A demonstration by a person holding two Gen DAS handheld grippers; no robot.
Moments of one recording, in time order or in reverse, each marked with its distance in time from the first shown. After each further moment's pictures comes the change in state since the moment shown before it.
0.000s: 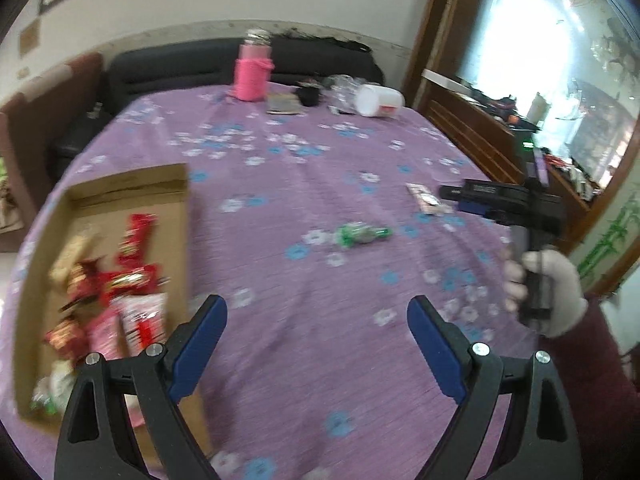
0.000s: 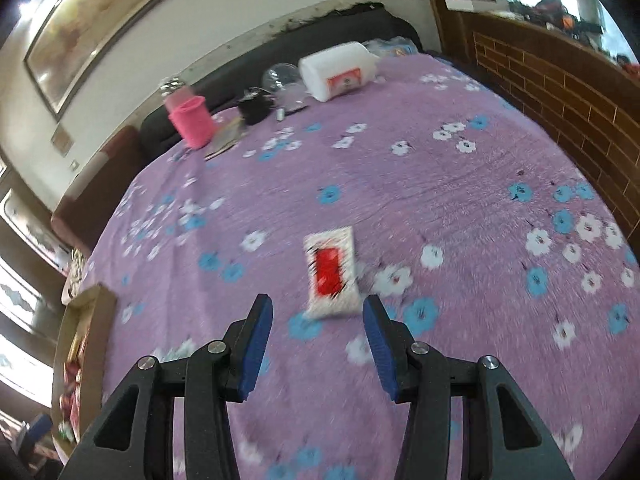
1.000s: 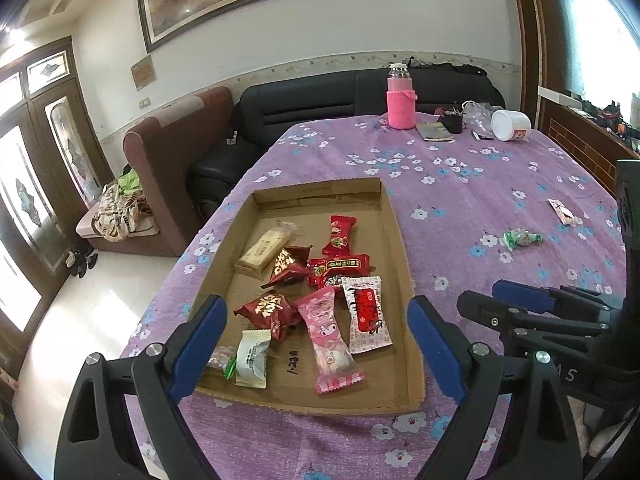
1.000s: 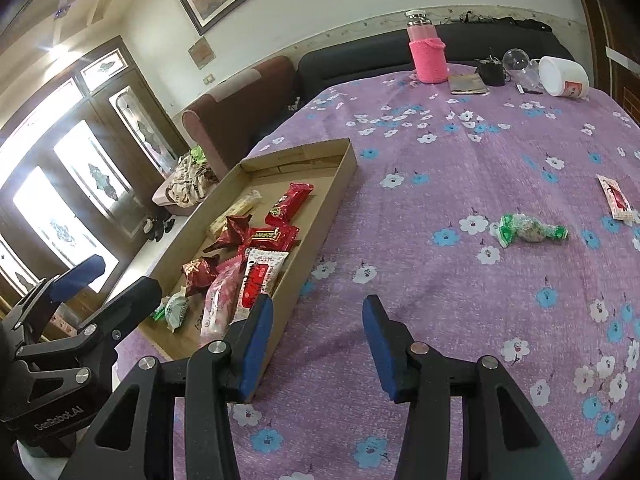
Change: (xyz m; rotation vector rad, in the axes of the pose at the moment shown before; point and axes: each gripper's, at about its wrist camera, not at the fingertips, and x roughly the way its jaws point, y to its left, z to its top) left arm -0.079 0.065 -0.044 -0.040 -0.134 0.551; right arm -0.041 0.223 -0.167 -0.379 0.073 0.363
